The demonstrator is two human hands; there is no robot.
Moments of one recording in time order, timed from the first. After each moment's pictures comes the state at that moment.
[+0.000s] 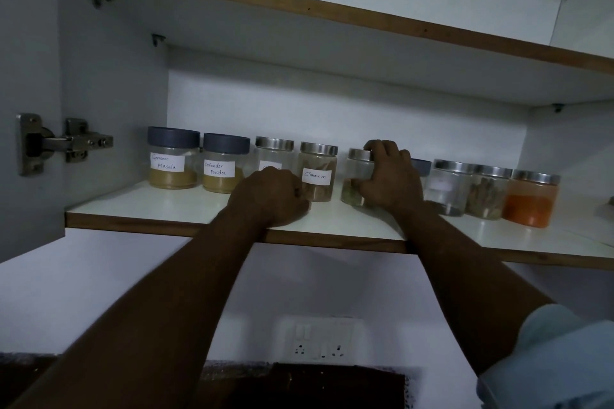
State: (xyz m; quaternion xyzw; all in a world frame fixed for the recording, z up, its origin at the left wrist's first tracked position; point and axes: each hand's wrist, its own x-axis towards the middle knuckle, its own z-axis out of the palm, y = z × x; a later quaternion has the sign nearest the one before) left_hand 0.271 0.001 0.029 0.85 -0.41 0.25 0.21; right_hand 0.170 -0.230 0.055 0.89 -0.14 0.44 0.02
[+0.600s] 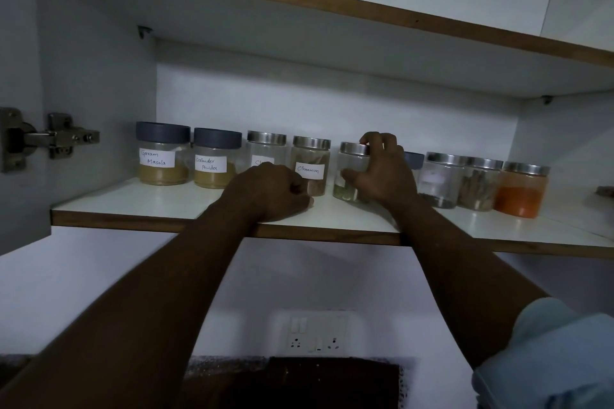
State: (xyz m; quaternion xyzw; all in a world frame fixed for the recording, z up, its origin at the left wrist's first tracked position) left_hand 0.258 0.005 0.037 0.85 -0.46 0.20 0.20; right_hand 0.166 -0.228 0.051 0.88 -0.12 0.46 -0.05
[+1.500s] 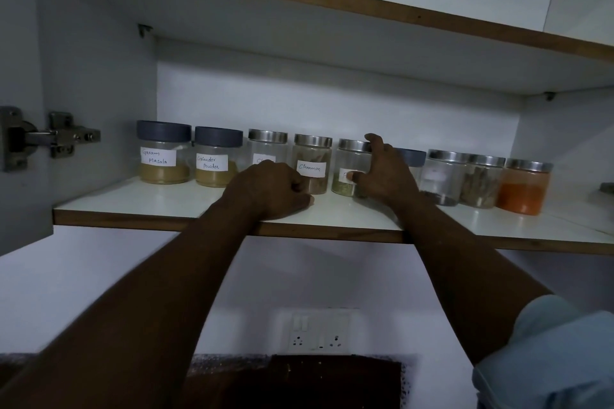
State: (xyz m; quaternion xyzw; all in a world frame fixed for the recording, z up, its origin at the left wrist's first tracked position) left_hand 0.260 0.003 0.036 0.85 -0.44 0.20 0.19; right_hand 0.174 -0.239 0.051 0.90 -0.13 0.40 -0.11
